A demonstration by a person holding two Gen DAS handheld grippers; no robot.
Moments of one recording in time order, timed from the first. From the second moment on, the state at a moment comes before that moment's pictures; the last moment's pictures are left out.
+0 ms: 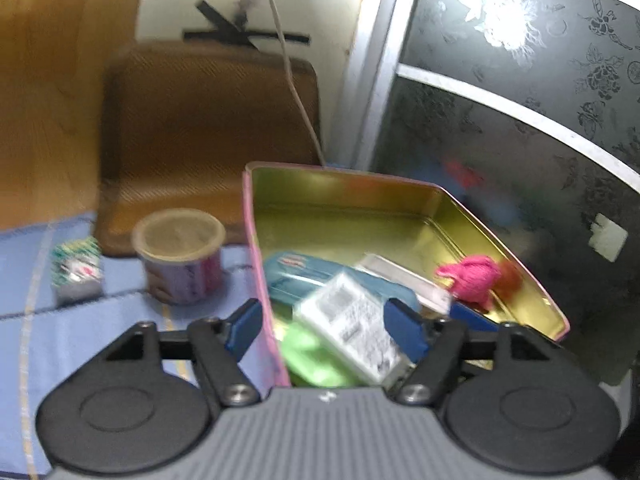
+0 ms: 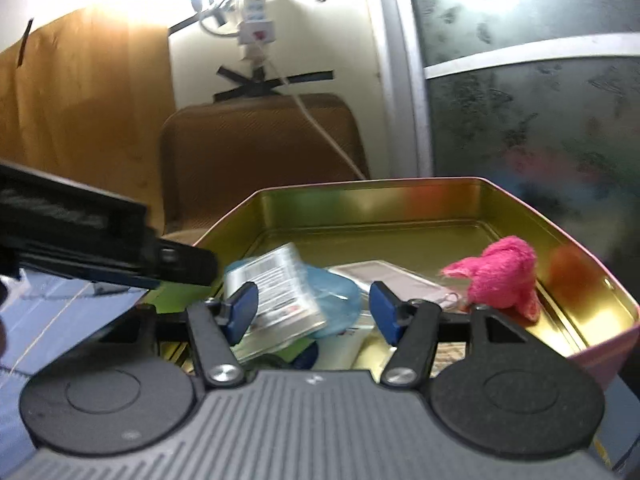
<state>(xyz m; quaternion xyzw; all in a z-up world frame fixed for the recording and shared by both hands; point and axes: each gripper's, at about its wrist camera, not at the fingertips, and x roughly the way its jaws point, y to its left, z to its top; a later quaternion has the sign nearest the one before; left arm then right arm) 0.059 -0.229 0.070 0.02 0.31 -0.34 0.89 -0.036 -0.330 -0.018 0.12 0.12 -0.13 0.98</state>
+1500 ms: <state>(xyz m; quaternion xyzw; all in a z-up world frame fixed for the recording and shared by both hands) 0.084 -0.038 0.007 0.03 0.33 -0.06 0.94 -0.028 -0.186 -0.010 0.01 0.12 0.03 0.99</state>
